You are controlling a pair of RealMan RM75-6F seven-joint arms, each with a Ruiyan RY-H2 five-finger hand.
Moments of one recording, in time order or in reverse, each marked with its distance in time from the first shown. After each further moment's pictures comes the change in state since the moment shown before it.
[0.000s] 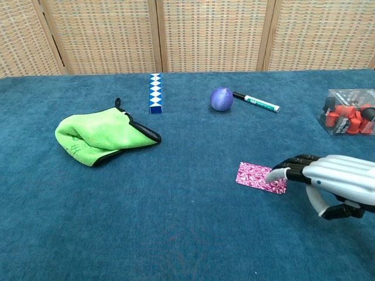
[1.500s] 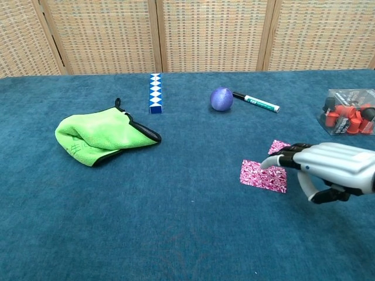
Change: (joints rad) left arm -0.003 0.009 0.002 -0.010 -0.006 -0.011 -0.016; right arm 0.046 -0.006 0.056 -0.075 0.184 -0.050 -0.176
